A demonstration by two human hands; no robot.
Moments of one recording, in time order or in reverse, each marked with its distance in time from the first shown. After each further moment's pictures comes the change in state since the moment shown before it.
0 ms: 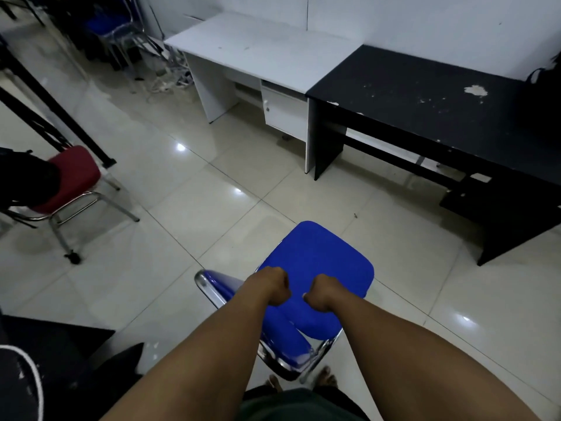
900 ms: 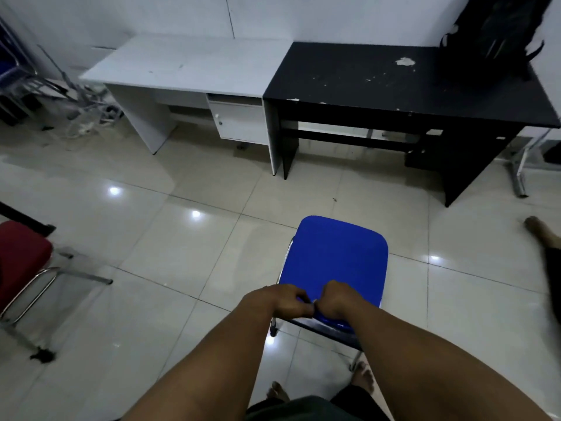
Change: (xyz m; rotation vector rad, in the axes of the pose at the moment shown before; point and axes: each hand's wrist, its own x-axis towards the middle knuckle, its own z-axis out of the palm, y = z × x) left_hand -0.001 -0.140 -0.043 0.158 -0.330 0.351; right_hand -0.011 -0.135 0.067 0.260 0.107 0.232
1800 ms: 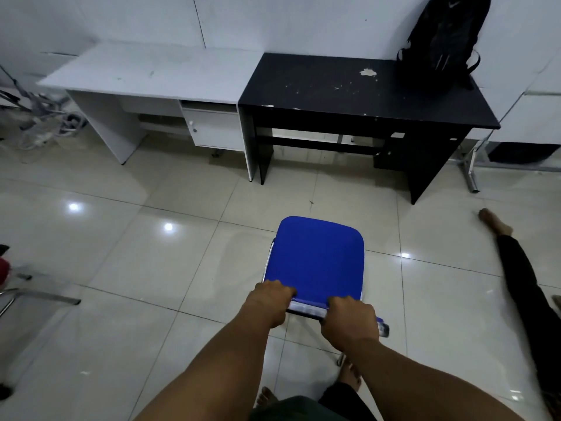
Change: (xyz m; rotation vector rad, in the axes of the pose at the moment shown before) left_hand -0.010 -0.009 0.033 0.466 0.280 0.112; right_hand -0.081 0.021 0.052 -0.243 0.512 0.004
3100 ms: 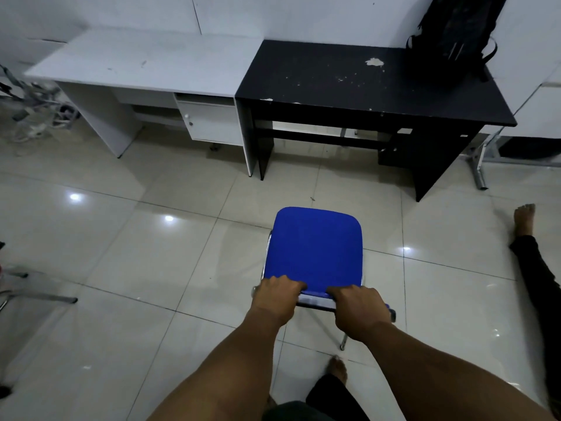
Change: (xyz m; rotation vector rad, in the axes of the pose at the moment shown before) left_hand 0.054 0.005 -0.017 -0.015 0.185 -0.014; right_hand 0.069 0.037 -0.030 -0.063 -0.069 -0.227
